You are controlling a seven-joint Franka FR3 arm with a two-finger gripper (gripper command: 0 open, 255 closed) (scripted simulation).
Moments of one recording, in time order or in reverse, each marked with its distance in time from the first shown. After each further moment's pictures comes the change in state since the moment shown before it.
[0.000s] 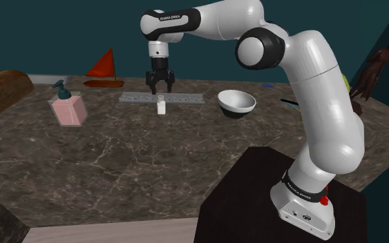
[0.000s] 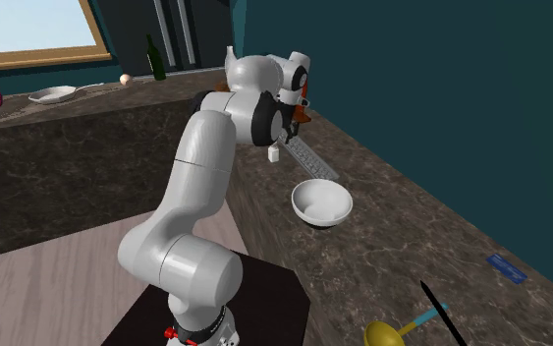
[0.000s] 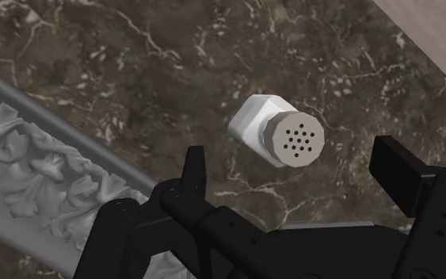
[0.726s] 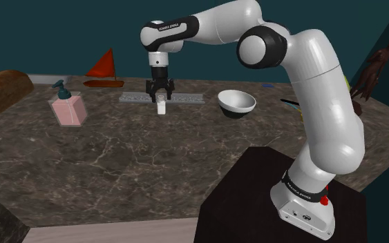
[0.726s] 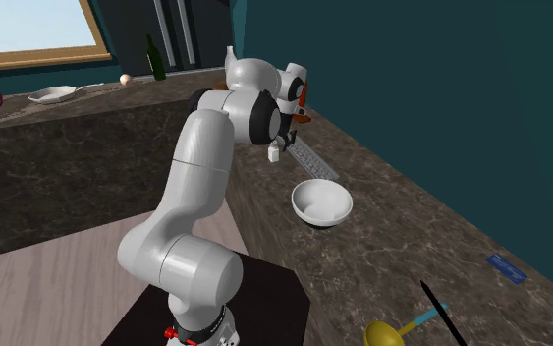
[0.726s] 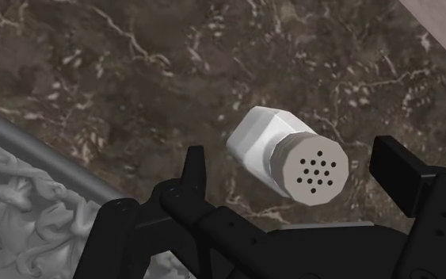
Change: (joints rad) arm 0.012 -0.018 0.002 -0.123 0.004 0.106 -0.006
